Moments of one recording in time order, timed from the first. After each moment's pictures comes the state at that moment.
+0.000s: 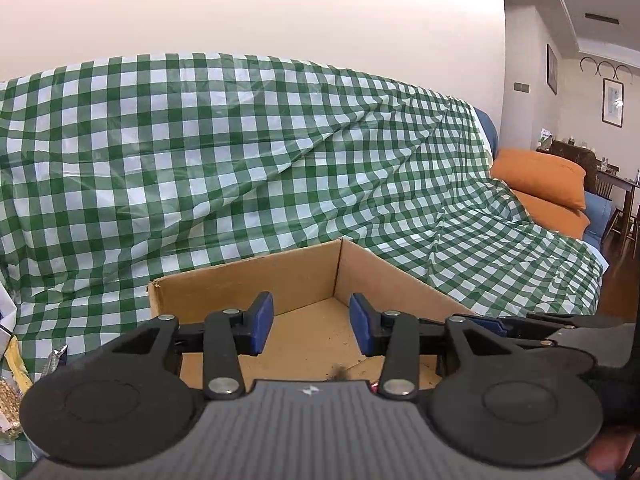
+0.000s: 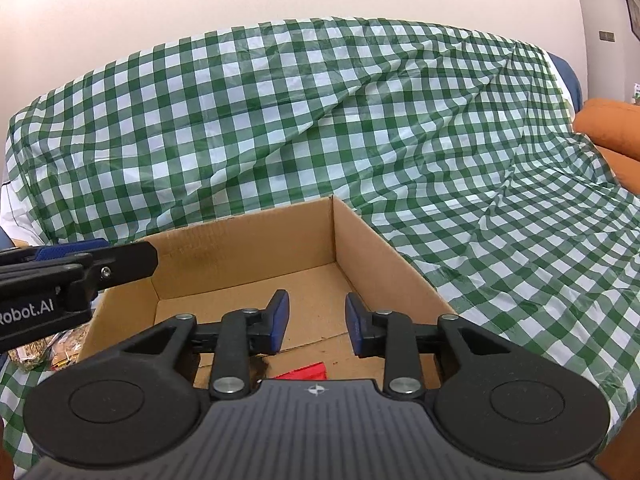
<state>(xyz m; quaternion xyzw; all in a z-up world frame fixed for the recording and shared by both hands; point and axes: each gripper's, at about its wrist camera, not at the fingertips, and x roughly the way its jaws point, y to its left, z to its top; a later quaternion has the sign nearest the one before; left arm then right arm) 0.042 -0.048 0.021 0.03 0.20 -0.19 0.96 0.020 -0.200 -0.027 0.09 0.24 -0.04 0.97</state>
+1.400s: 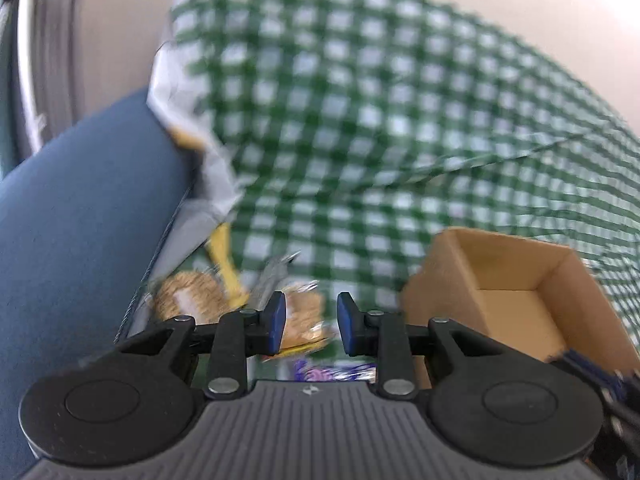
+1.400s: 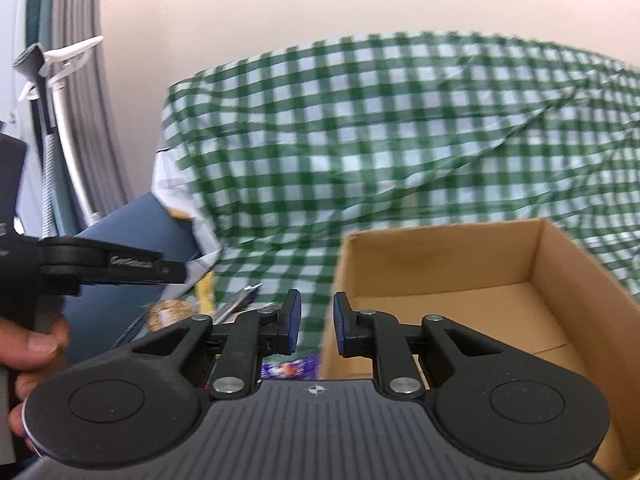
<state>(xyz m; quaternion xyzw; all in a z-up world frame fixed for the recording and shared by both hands) 0.075 0.158 0.012 -0.09 0.33 0.07 0.93 0.016 -0.065 -0.002 0.06 0.22 0.17 0.96</state>
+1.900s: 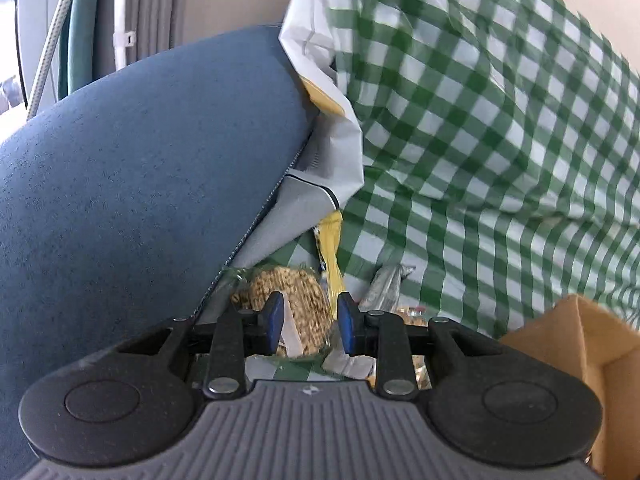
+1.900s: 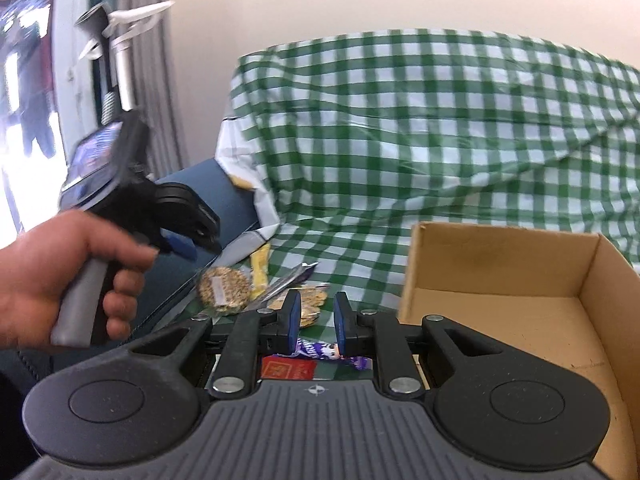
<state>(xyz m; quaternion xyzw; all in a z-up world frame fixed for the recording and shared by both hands) 0.119 0.245 -0.009 -0.19 0.37 0.19 0.89 0.002 -0.035 -0.002 0.00 0.22 0.26 0.94</state>
